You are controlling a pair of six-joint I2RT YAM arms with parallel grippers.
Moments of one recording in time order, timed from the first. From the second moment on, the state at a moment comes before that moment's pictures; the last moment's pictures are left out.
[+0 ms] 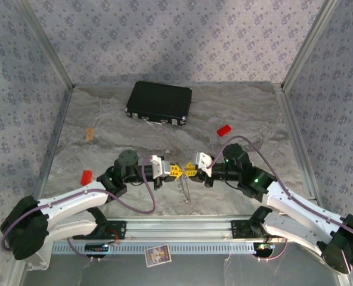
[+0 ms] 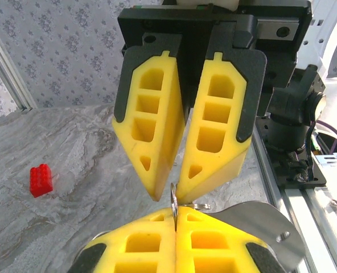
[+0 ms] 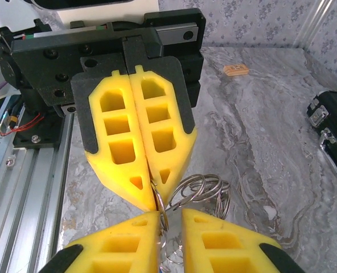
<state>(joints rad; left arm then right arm) -0.86 1.04 0.44 0.43 0.60 0.21 0.79 0.87 0.60 -0.12 -0.51 -0.35</state>
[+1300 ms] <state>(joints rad) -0.87 1.04 0.54 0.21 0.51 0.32 0.84 0.98 0.83 -0.43 -0.40 -0.52</state>
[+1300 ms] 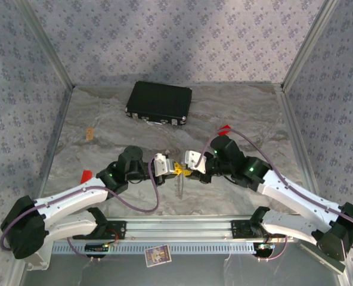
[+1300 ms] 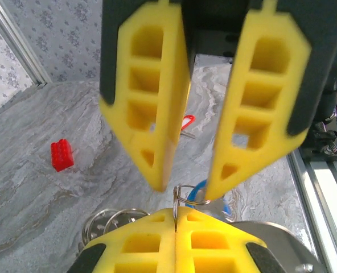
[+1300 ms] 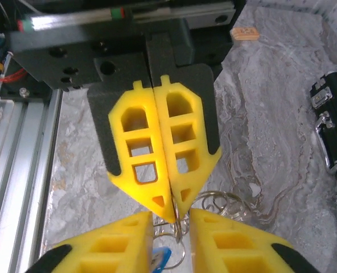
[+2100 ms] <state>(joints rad) -0.87 1.04 0.42 0.47 0.50 0.23 0.75 0.85 0.58 -0.18 -0.50 -0.30</state>
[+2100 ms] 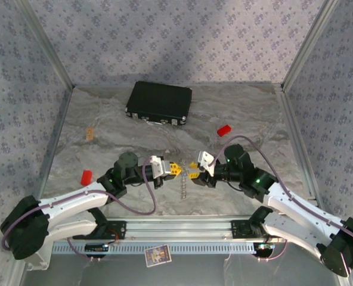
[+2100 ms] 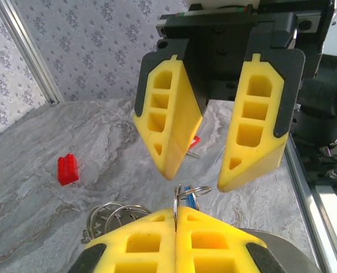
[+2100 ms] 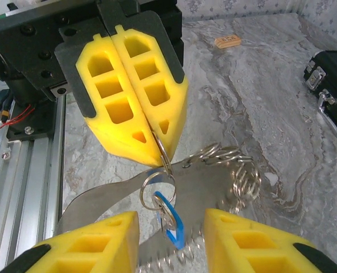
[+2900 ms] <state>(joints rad) -0.87 1.04 0.42 0.48 0.53 0.23 0.75 0.94 0.60 -0.18 -0.54 -0.30</state>
